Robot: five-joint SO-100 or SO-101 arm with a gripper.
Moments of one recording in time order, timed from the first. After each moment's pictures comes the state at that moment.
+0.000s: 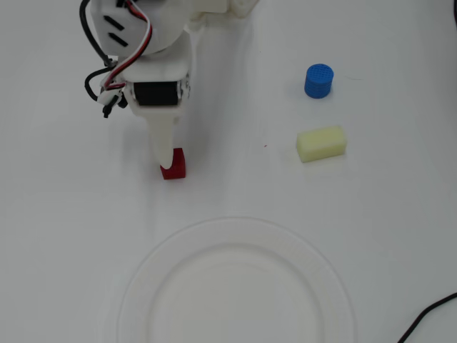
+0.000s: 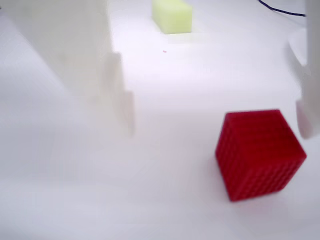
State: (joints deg) arm 13.4 90.8 99.4 72.2 -11.4
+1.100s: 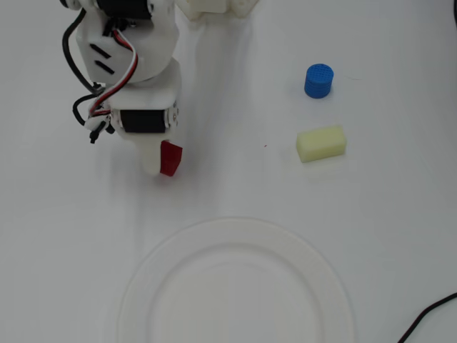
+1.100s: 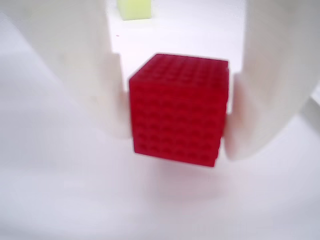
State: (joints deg) arm 14.5 83.7 87.9 71.6 -10.5
